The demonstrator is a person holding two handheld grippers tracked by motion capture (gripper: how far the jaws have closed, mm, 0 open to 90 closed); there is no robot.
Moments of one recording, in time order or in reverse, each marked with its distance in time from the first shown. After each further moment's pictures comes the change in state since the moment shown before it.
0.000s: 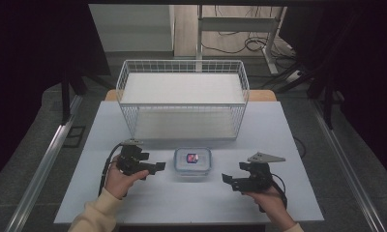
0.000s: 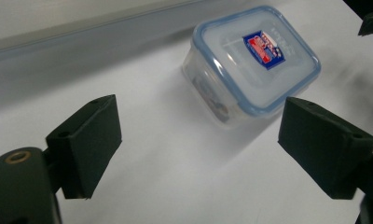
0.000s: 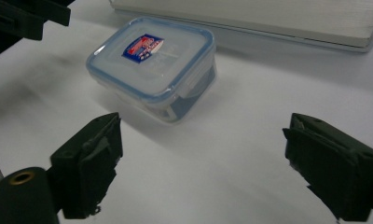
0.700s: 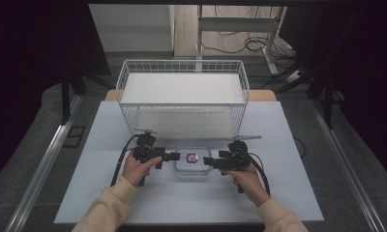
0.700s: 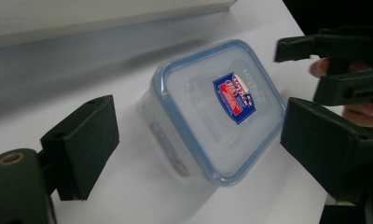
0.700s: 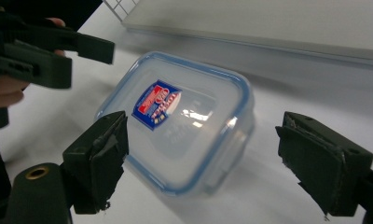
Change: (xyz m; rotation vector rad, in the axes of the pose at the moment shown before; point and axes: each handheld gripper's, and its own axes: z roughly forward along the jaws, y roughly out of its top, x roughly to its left) left arm 0.004 0.030 0.047 0.042 -0.174 -0.122; right arm 0.000 0.045 0.066 0.072 0.109 0.137
